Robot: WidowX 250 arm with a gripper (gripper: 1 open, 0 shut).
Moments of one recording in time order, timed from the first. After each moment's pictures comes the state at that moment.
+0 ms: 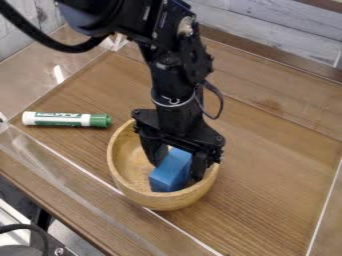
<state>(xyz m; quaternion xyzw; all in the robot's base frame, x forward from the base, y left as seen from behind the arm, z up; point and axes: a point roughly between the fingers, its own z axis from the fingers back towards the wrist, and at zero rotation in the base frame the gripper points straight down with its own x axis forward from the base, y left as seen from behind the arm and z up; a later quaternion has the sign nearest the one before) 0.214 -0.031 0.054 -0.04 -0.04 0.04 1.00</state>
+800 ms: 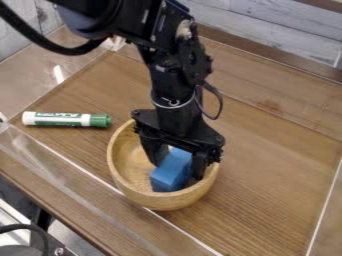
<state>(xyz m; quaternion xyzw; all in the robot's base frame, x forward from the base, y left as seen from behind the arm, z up) 0.218 -0.030 0.051 -0.04 -0.05 0.05 1.00</state>
